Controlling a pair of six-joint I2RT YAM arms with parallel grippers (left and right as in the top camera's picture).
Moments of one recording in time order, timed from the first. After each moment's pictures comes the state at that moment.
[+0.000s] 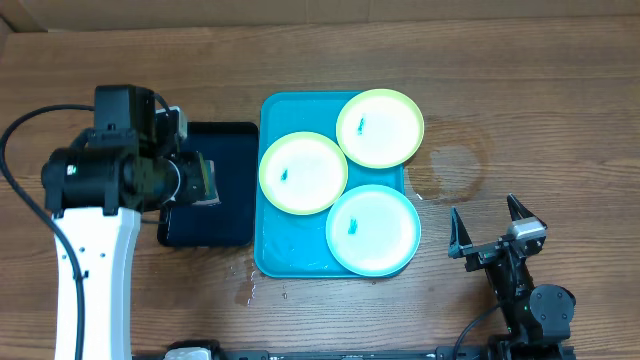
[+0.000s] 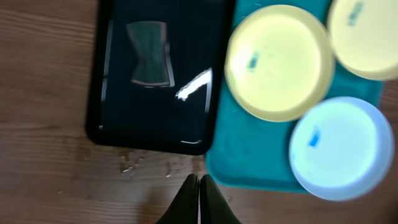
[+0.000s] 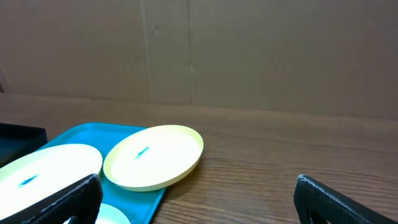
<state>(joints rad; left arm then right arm) 0.03 1.35 1.53 -1.41 0.09 -0.19 0.04 0.01 0.02 -0.02 -0.18 0.02</state>
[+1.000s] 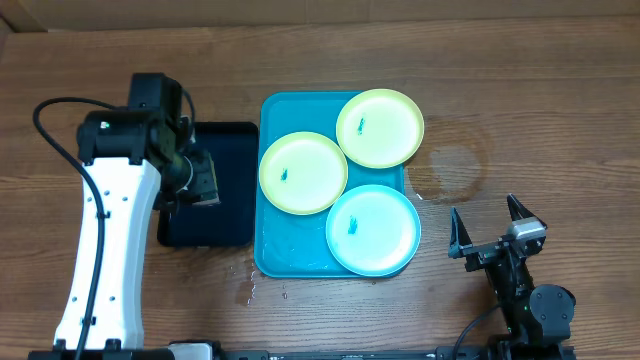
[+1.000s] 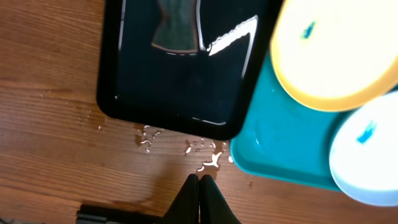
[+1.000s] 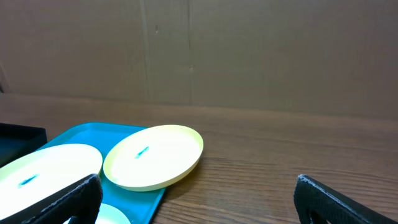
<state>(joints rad) -0.02 1.49 1.52 -1.48 -0.01 -0.26 0.04 0.01 0.02 -0.02 -0.18 0.02</state>
